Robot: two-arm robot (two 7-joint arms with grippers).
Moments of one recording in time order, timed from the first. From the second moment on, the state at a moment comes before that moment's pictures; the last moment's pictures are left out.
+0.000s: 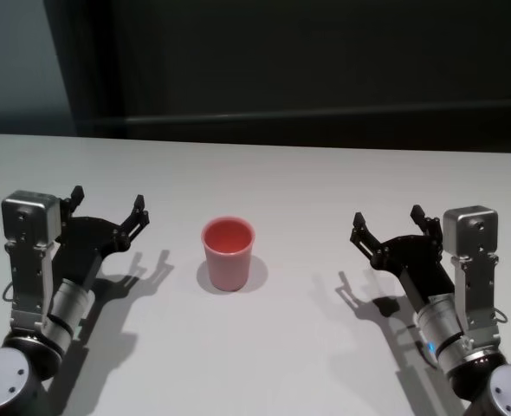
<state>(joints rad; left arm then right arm) 0.01 0.22 0.15 -1.53 -0.14 -0.08 -0.05 -0.06 0.16 -0.26 -1.64 0.19 -0.04 -0.06</state>
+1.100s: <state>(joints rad) 0.01 0.22 0.15 -1.53 -0.14 -0.08 -0.05 -0.06 0.16 -0.26 -1.64 0.19 -0.04 -0.06</state>
